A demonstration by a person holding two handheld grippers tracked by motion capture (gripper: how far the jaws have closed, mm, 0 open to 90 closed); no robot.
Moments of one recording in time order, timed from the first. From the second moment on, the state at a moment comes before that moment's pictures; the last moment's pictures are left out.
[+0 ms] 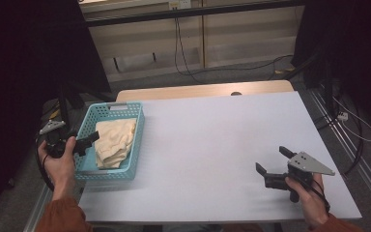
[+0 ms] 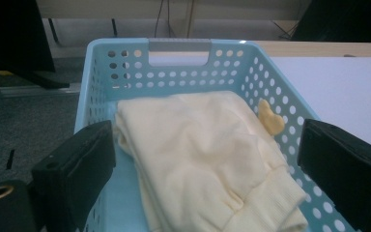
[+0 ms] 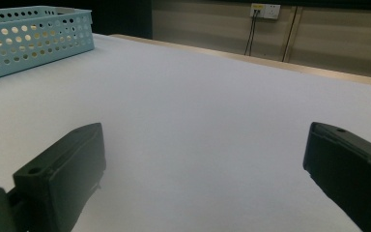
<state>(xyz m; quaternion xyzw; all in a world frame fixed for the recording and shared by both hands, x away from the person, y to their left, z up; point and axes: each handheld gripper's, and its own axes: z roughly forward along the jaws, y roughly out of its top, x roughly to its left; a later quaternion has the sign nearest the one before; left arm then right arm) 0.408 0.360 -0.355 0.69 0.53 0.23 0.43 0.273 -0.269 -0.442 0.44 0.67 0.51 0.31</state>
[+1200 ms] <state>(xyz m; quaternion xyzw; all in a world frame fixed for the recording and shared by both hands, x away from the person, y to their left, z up) 0.344 0.331 -0.353 0.69 0.47 0.25 0.49 0.276 -0.267 -0.443 0.44 0.67 0.51 0.31</state>
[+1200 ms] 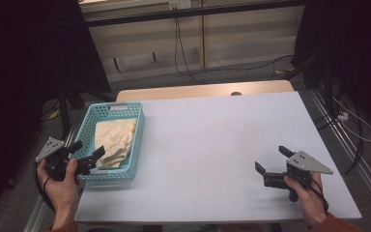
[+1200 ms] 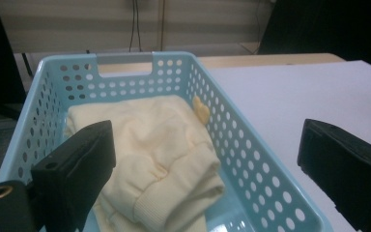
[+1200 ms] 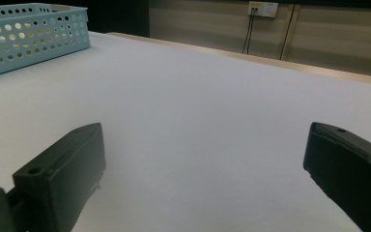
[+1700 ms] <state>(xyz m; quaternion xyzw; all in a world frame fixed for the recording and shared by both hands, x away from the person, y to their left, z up) 0.331 0.305 -0.344 0.70 0.43 0.24 0.52 0.277 -0.266 -0.443 0.44 0.67 0.51 0.31</state>
